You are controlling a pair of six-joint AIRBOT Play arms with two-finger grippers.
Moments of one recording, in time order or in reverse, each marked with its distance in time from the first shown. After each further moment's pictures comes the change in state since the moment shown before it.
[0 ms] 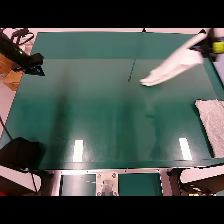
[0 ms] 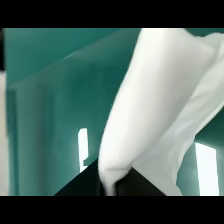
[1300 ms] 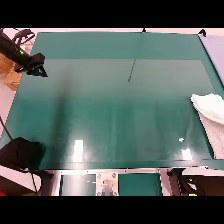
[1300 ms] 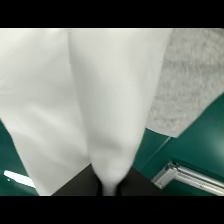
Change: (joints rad) left arm 0.000 0.000 0.000 -0.072 -0.045 0.000; right arm -0.550 0.124 -0.310 -0.747 0.378 0.146
